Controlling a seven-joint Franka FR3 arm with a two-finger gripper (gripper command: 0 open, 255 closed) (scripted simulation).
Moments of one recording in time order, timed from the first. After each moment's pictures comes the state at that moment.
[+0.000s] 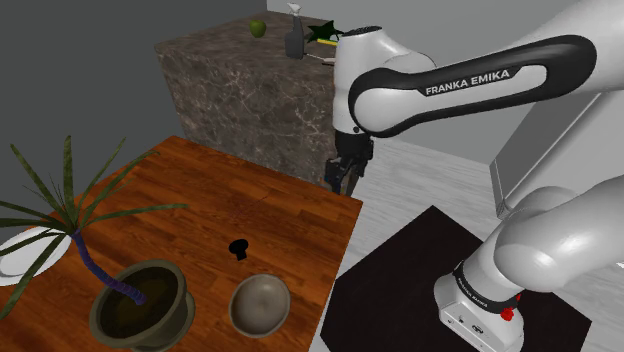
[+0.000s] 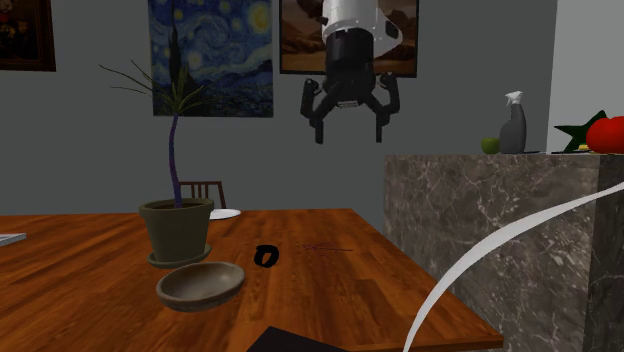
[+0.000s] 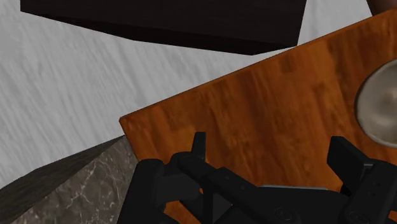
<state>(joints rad) 0.09 -0.42 0.32 -2.48 0.15 1.96 0.19</state>
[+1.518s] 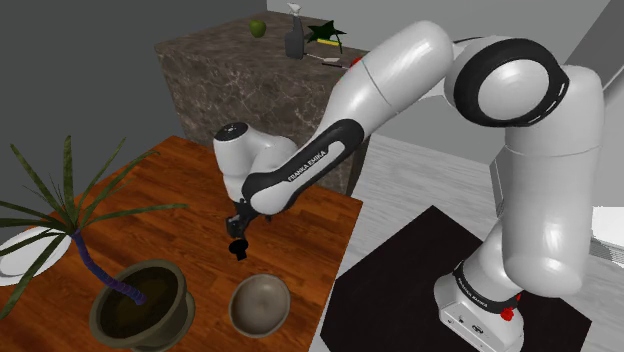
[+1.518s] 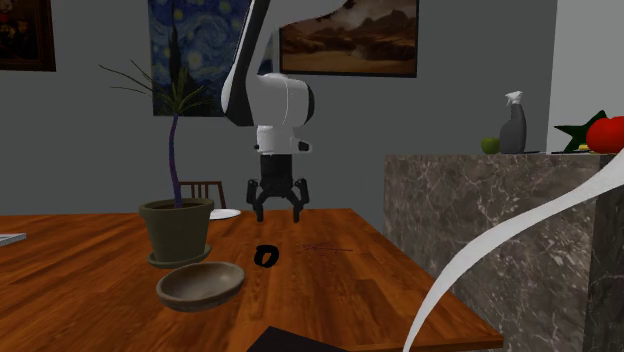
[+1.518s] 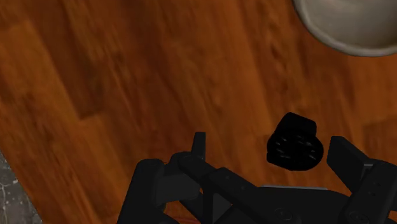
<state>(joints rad) 0.27 0.50 0.42 -1.93 -0.29 2.32 0.69</state>
